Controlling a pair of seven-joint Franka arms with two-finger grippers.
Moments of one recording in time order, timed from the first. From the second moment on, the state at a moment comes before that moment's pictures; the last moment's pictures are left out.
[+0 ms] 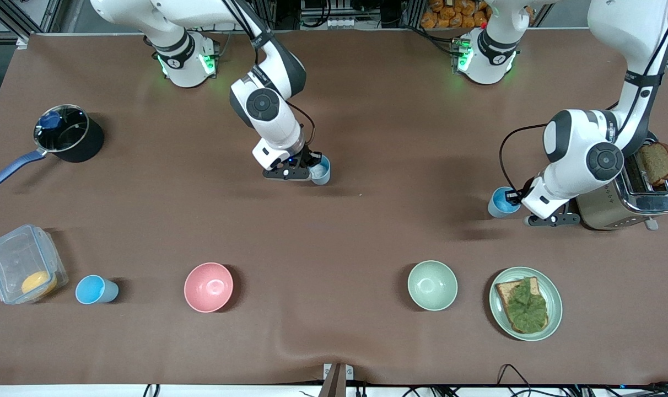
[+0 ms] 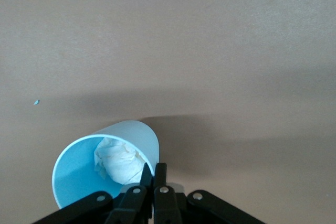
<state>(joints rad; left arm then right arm) 0.07 0.28 -0.13 -2.15 0.03 2.33 -0.11 0.68 0.39 0.08 -2.06 0.18 2.50 0.71</state>
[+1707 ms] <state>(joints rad) 0.06 0.20 -0.34 -1.96 0.03 2.00 -0.40 0.27 0.22 0.02 -1.63 0.15 1.73 0.39</state>
